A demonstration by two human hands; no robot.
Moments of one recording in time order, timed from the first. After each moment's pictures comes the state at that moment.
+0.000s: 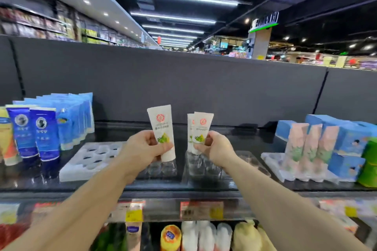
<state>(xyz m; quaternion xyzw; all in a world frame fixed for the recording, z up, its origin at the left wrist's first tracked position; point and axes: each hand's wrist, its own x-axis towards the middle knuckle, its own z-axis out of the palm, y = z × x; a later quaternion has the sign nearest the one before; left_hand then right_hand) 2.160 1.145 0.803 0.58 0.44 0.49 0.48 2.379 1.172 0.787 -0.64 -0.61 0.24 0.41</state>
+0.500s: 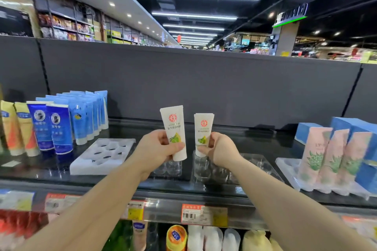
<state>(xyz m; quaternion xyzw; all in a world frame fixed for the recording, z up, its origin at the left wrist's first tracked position) 2.181 1.147 0.801 0.59 0.47 0.49 0.45 2.378 1.189 0.783 -0.65 -0.65 0.22 0.33</state>
